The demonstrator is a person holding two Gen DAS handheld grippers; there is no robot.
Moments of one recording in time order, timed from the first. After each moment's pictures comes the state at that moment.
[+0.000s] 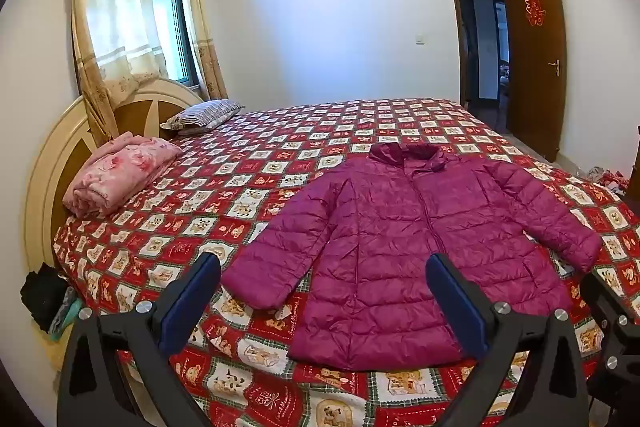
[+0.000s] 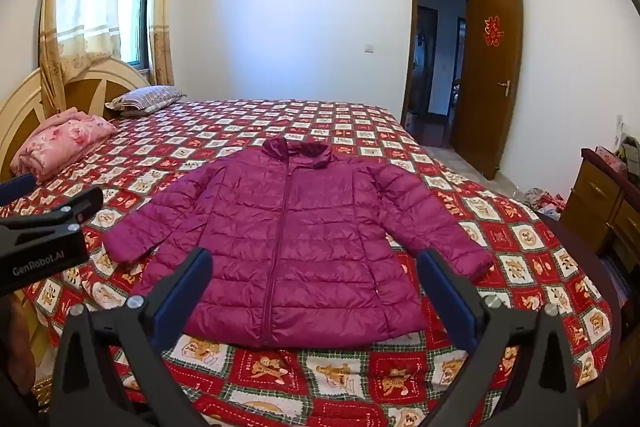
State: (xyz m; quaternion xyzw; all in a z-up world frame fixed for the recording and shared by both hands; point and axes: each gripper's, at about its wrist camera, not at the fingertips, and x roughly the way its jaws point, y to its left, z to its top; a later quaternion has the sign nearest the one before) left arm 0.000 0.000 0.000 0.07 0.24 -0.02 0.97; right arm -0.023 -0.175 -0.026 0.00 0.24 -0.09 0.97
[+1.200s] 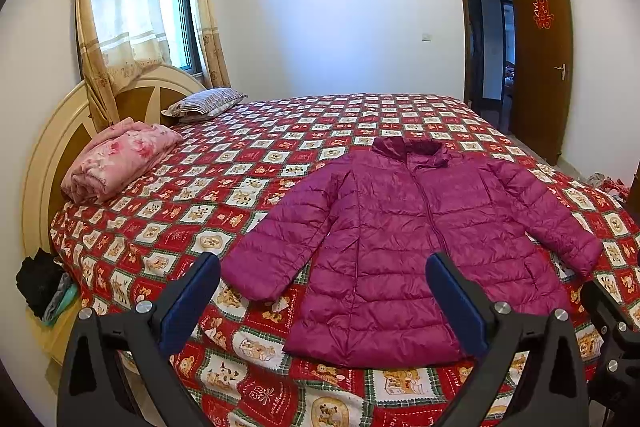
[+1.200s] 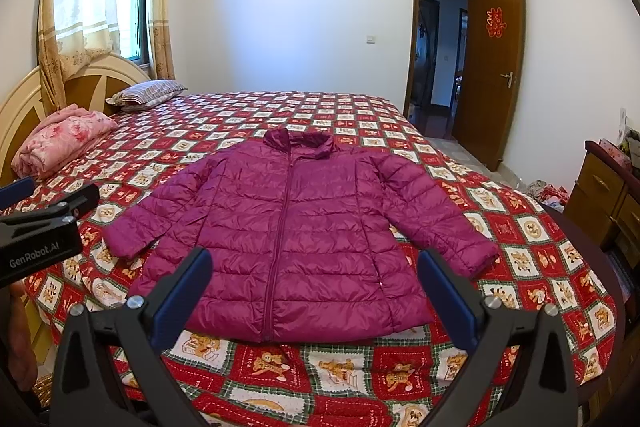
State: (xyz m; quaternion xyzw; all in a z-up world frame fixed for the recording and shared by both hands) left arm 0.008 0.010 -0.005 0.05 0.26 -0.01 0.96; right arm -0.020 -0.174 -0.034 0.00 0.26 -0.09 0.96
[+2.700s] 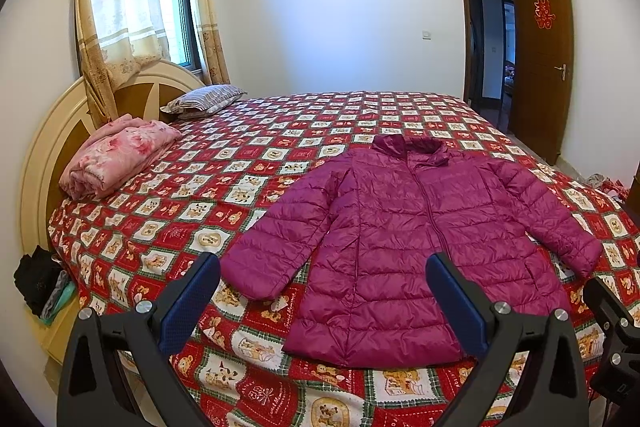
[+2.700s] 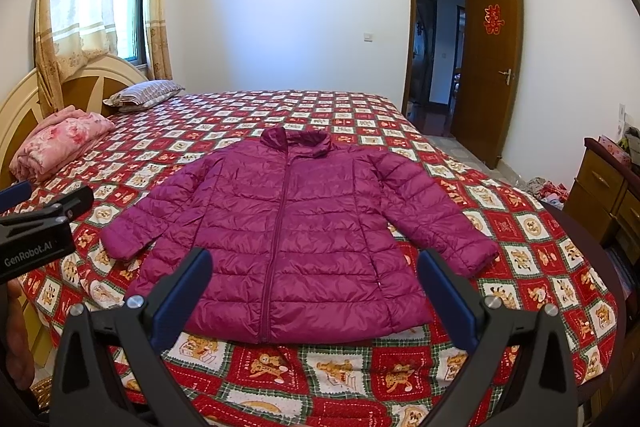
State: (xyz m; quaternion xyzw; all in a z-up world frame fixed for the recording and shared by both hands) left arm 0.009 0.008 -0.009 0.05 0.26 -0.01 0.96; right arm -0.018 -0.177 -0.040 0.01 0.26 -0.09 0.96
